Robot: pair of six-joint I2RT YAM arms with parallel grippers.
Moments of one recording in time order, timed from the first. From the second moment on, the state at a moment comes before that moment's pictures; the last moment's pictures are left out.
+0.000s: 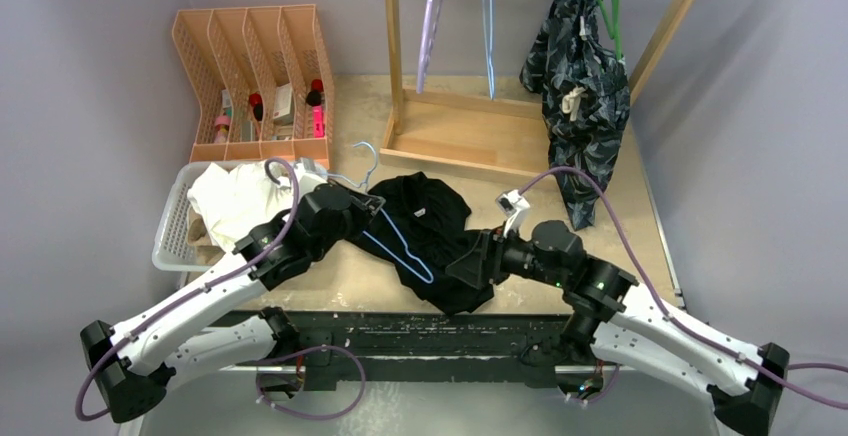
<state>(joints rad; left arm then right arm) -0.84 0.88 0.85 -0.53 -0.45 -1.44 0.92 0.63 0.55 -0.30 -0.12 0.75</state>
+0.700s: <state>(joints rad) -0.84 0.92 0.85 -0.46 -0.34 -1.65 0.92 0.84 0.52 -0.08 -0.25 0.48</state>
